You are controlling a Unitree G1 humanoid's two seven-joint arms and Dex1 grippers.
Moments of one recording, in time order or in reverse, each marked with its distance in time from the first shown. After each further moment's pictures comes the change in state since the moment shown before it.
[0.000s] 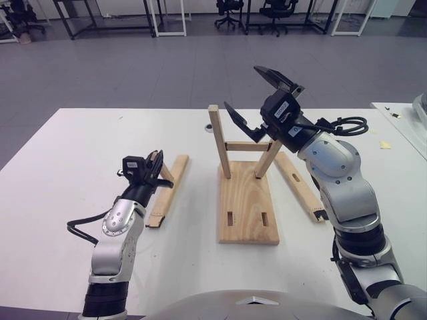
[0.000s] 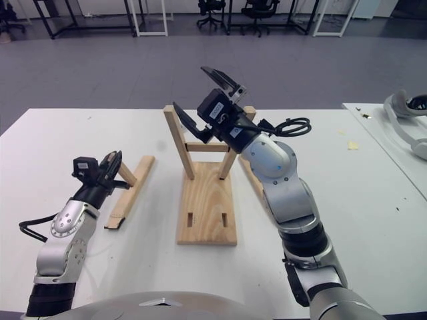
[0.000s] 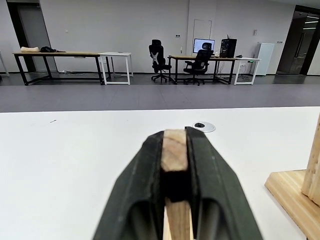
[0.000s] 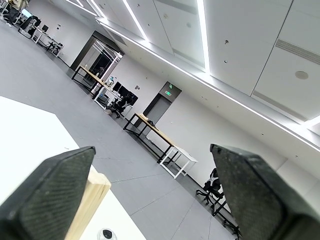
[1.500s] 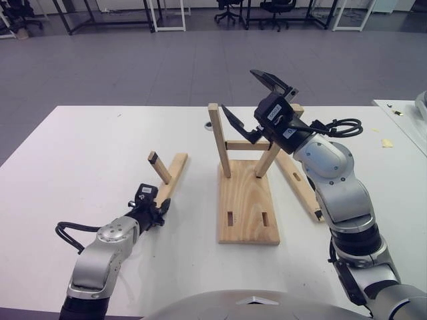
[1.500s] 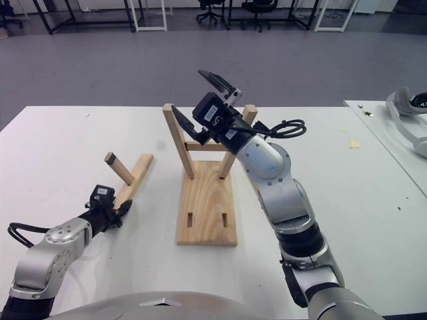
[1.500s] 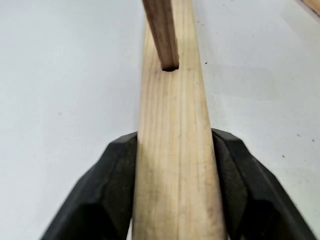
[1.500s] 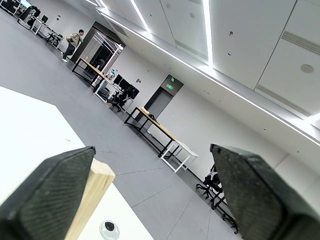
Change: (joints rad) left arm 0.074 0.174 -0.055 -0.185 0.035 0.674 -0.060; right arm 0.001 0.018 0.026 0.007 -0.050 0.008 -0.003
